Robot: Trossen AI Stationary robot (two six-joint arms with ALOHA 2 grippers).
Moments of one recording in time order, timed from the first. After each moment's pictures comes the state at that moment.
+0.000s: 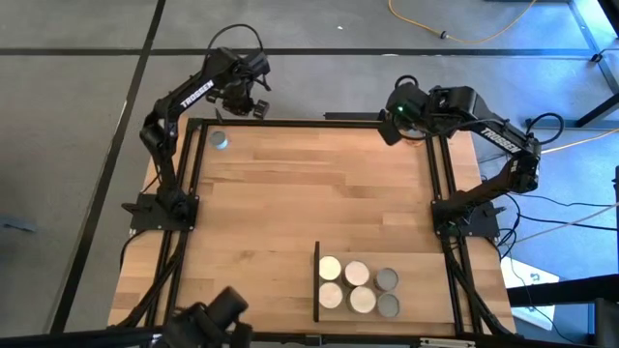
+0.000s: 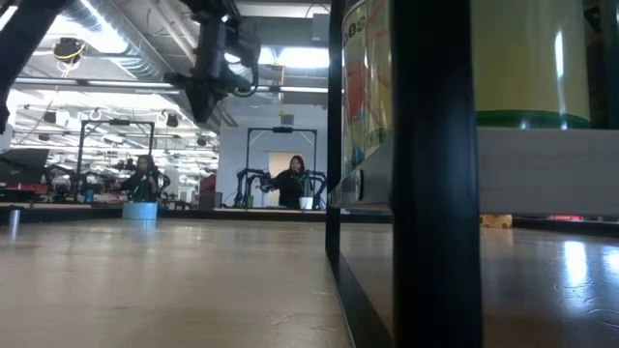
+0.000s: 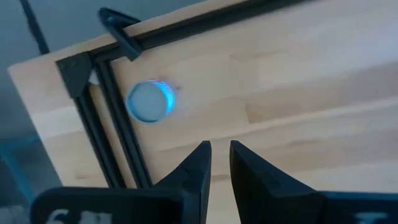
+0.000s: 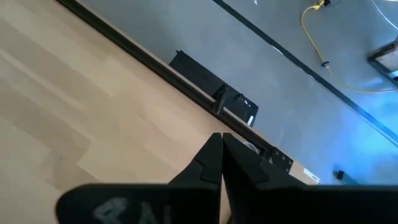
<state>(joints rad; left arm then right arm) 0.86 1.85 1.93 -1.57 -0.15 -0.48 -0.36 1.44 1.81 -1.49 0.59 0.41</state>
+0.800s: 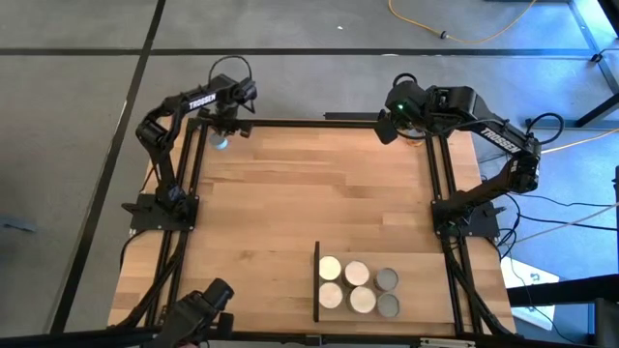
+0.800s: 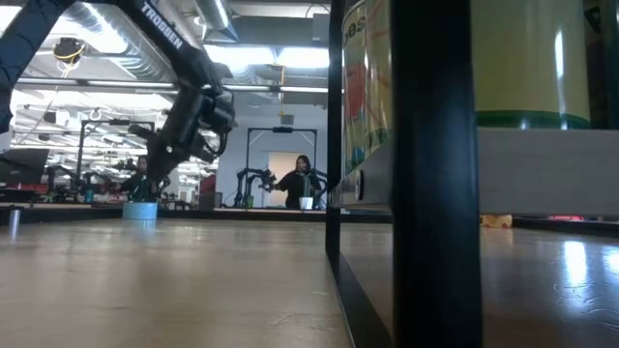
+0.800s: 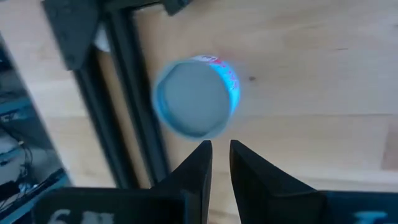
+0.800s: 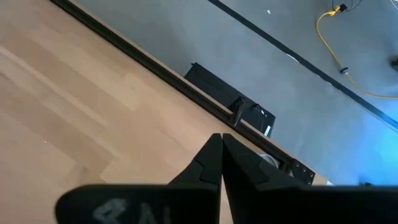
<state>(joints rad) 1.01 1.86 1.40 -1.24 -0.27 -0.46 -0.36 1.44 1.81 -1.41 0.55 0.42</state>
